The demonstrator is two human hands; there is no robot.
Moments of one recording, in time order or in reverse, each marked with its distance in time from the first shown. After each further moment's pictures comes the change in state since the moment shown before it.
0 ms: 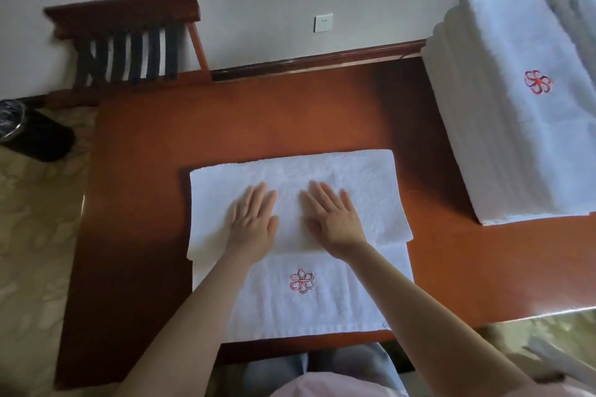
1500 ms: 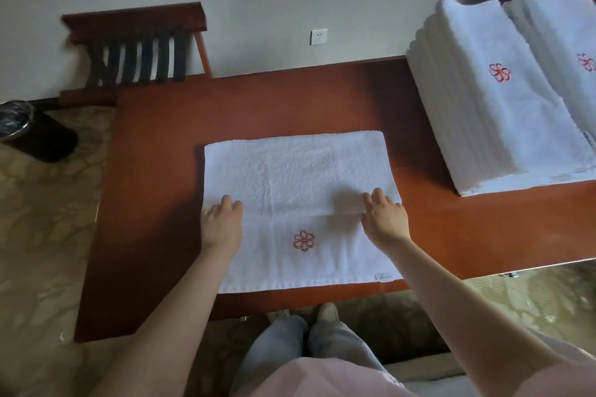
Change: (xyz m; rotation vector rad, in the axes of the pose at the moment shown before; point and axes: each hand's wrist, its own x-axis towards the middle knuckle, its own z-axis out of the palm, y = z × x) left_hand -0.076 -0.029 -0.031 0.334 -0.020 -0.199; right_hand -0.089 0.023 -0.037 -0.266 -0.030 0.329
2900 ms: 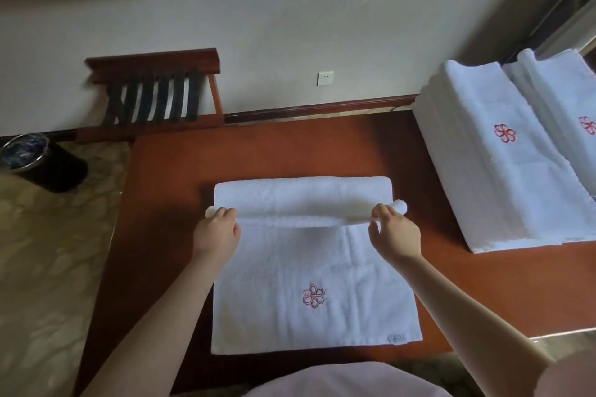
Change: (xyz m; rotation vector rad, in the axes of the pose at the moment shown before) left_hand 0.070 -0.036 -0.052 -0.300 0.200 0.030; right_hand 0.061 -0.003 -0.056 0.267 0.257 0.048
